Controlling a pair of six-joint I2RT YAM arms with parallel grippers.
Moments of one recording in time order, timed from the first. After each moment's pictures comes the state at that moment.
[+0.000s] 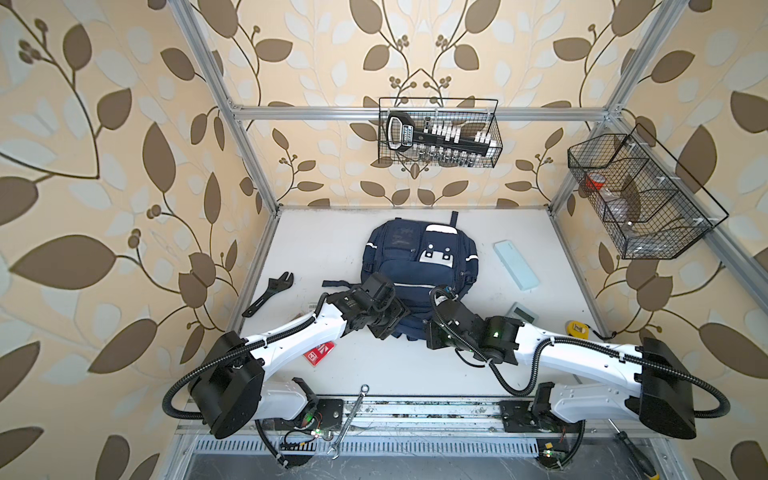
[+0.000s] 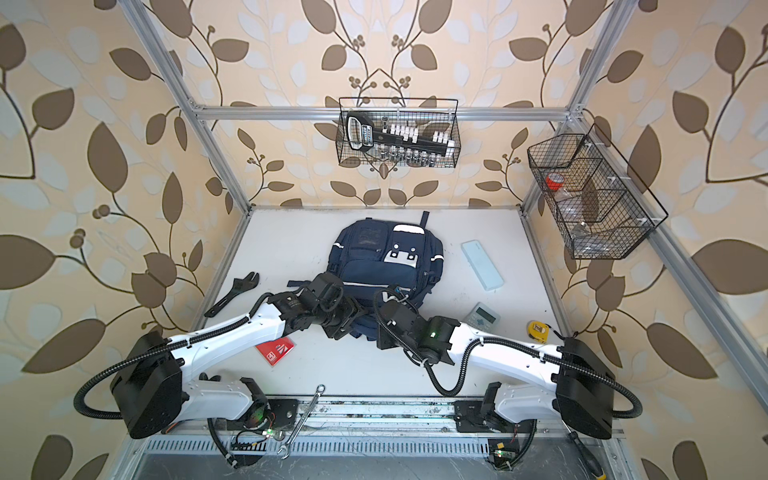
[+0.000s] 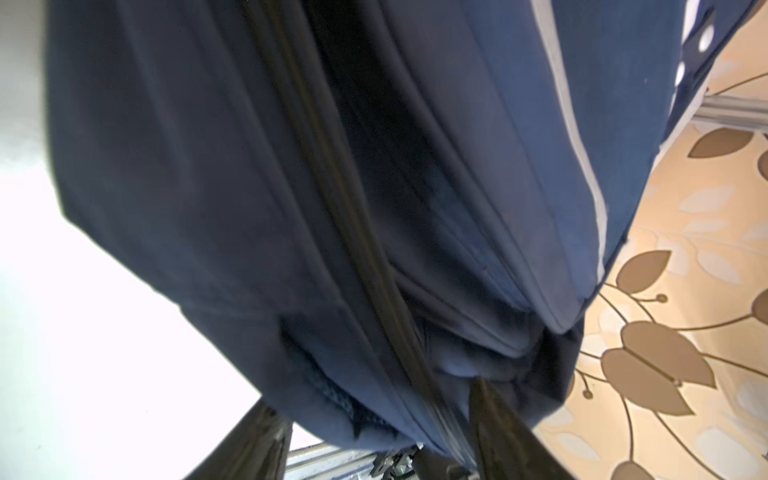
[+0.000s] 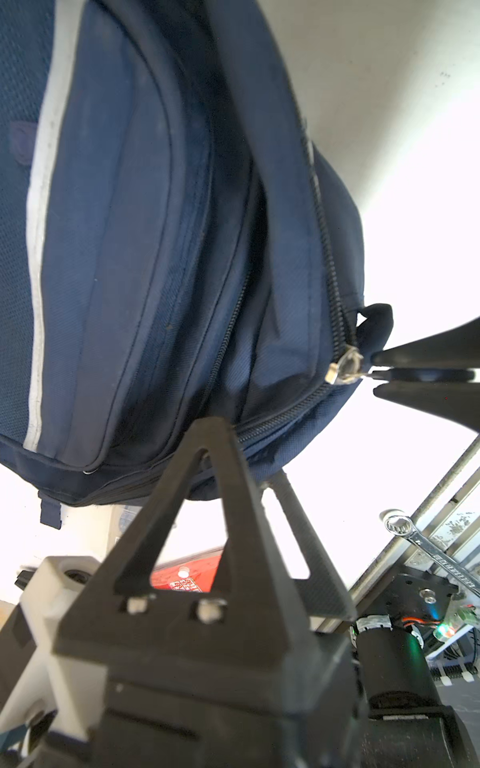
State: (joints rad) left arm -0.73 1.30 0.81 -0.44 0.20 -1.48; right arm 1.05 1.27 0.81 -0.39 0.20 0.81
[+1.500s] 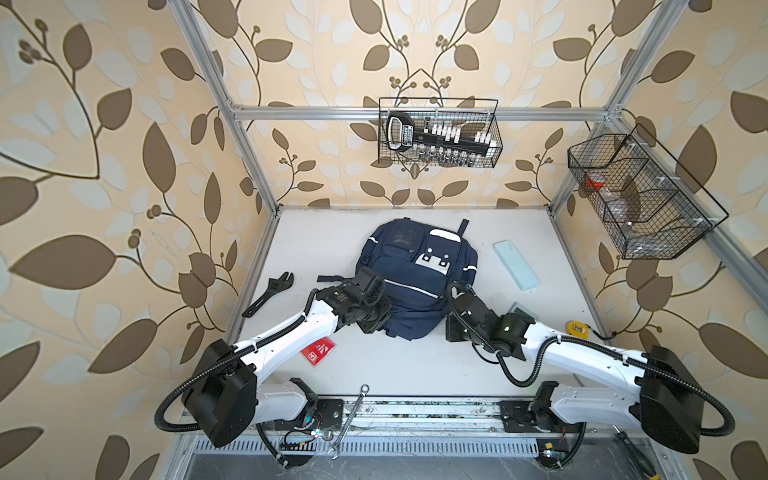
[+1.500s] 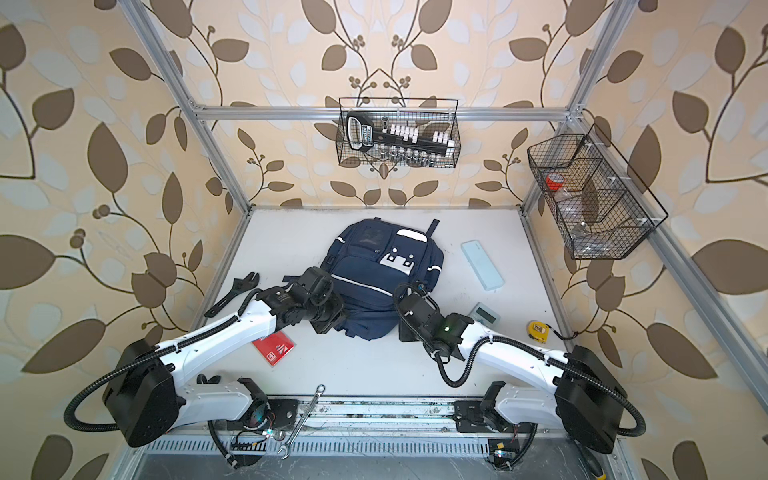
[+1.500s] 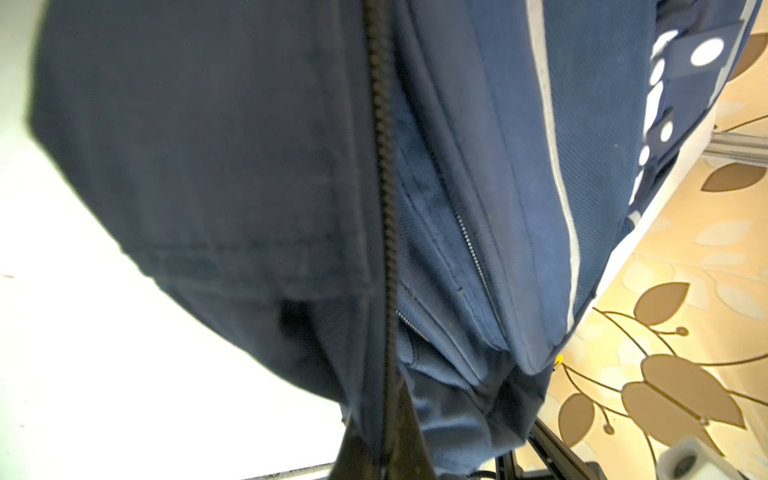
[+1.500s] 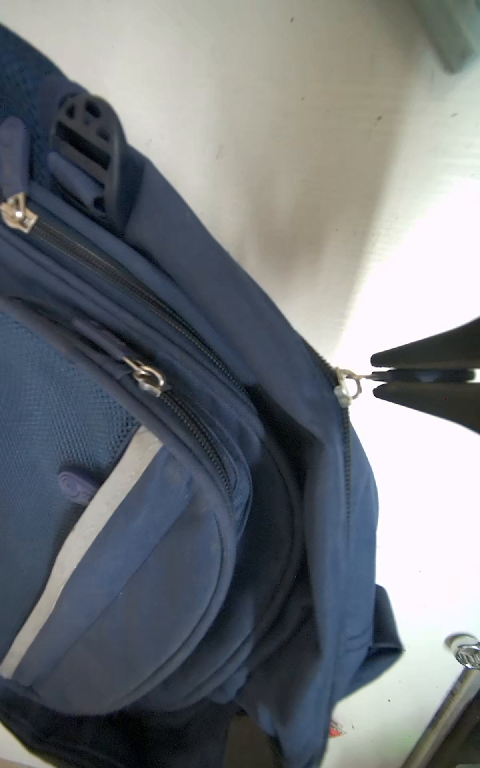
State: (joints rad) left arm -0.60 1.27 0.83 -0.57 0.18 -1.36; right arm 0.86 1.22 0.69 -0.42 0.22 0.73
